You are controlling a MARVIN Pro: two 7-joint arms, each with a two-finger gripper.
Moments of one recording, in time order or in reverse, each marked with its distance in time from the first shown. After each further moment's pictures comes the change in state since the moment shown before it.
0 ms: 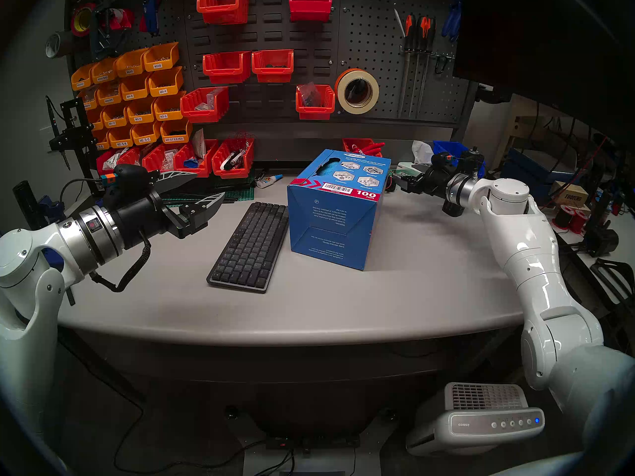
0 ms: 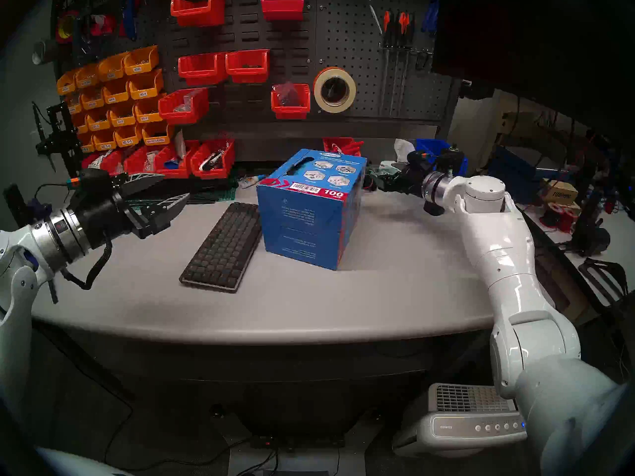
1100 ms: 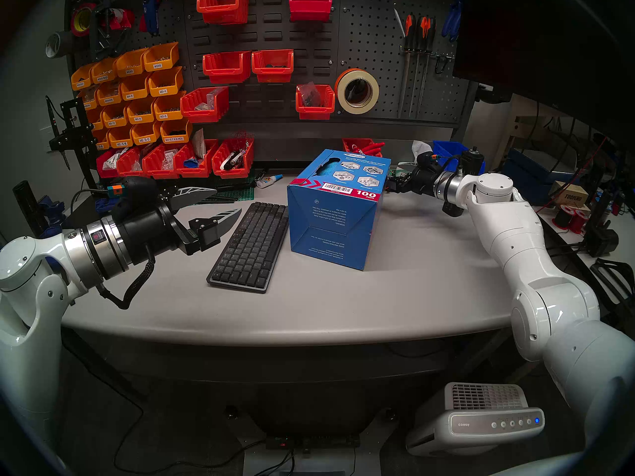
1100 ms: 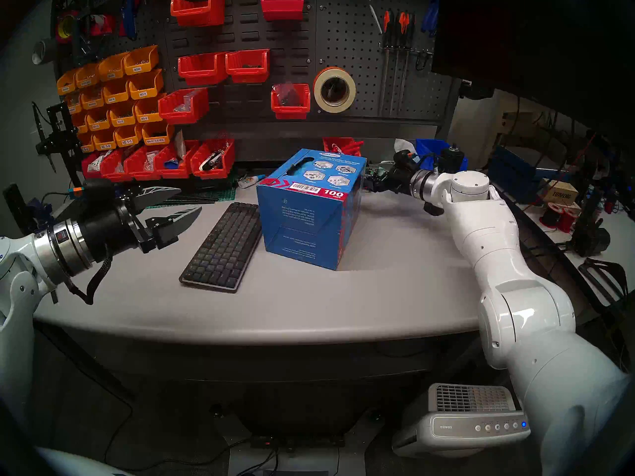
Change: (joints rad) left arm 0.003 -0.027 0.054 -0.014 -0.063 0.078 -0.081; right arm 0.181 -0.063 -0.052 0.279 -0.081 -0.141 0.086
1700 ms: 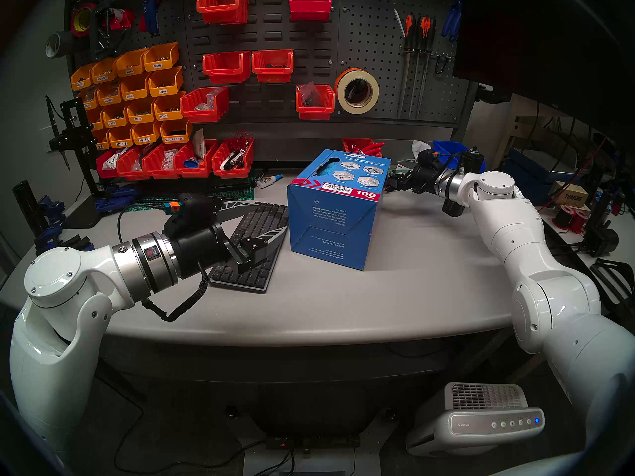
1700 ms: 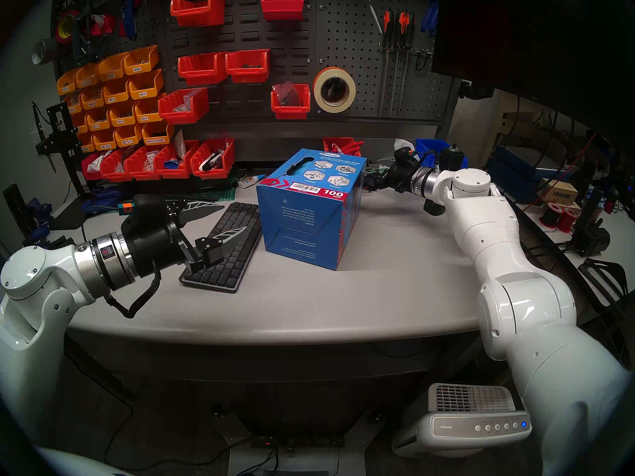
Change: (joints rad) left arm -0.037 -0.010 0.242 -0.069 0.148 -0.050 0.129; right arm 0.032 0.001 0.005 0.058 0.000 -0.058 0.044
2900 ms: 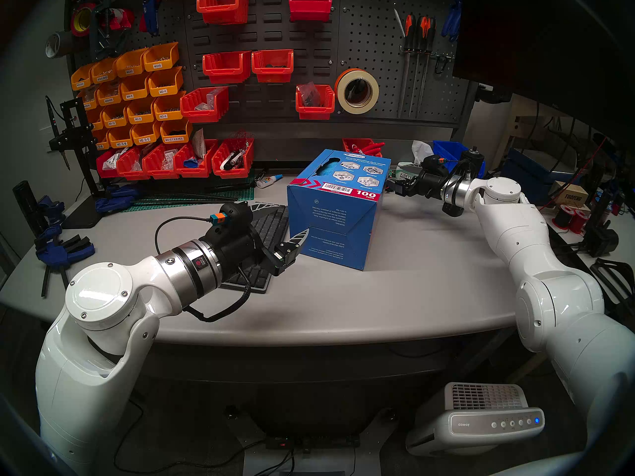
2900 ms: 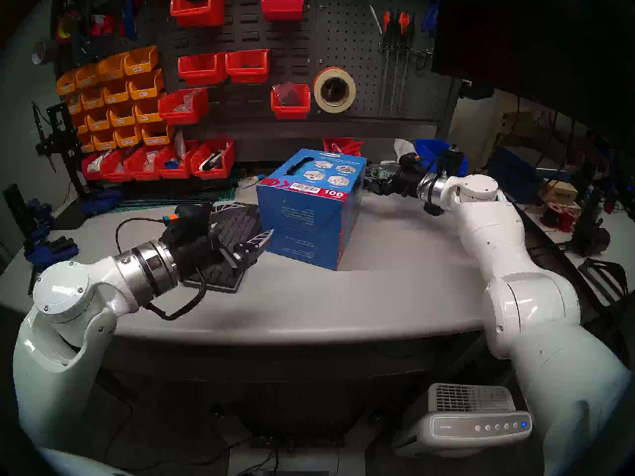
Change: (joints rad) left arm -0.069 -0.042 0.235 0.002 0.211 -0.042 0.165; right arm 0.007 0.017 0.017 0.062 0.005 -0.059 0.080
